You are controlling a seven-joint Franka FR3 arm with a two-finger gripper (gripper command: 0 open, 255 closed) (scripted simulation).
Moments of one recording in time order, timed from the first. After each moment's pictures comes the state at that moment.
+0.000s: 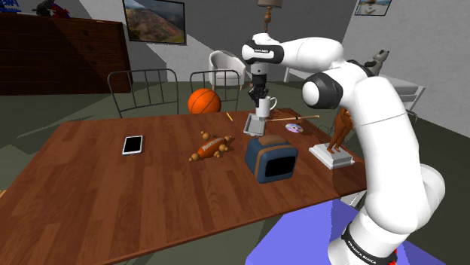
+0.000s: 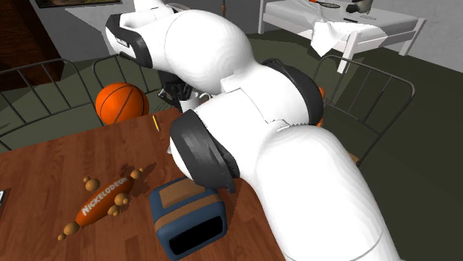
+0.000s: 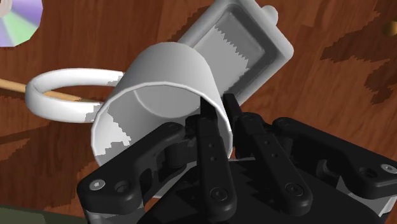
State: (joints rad) arm -0.21 0.73 -0.26 -0.98 0.11 1.53 -0.23
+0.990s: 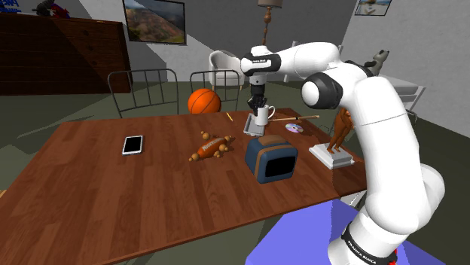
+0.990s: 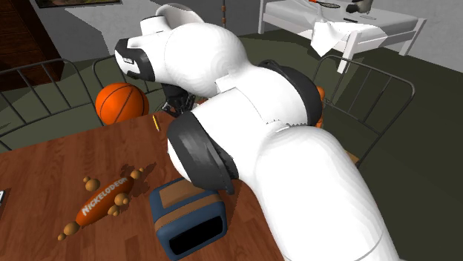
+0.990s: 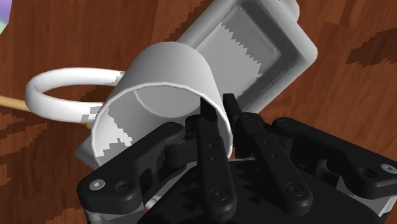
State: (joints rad) arm -0.20 0.73 -0.26 -1.12 0.11 1.67 -0.23
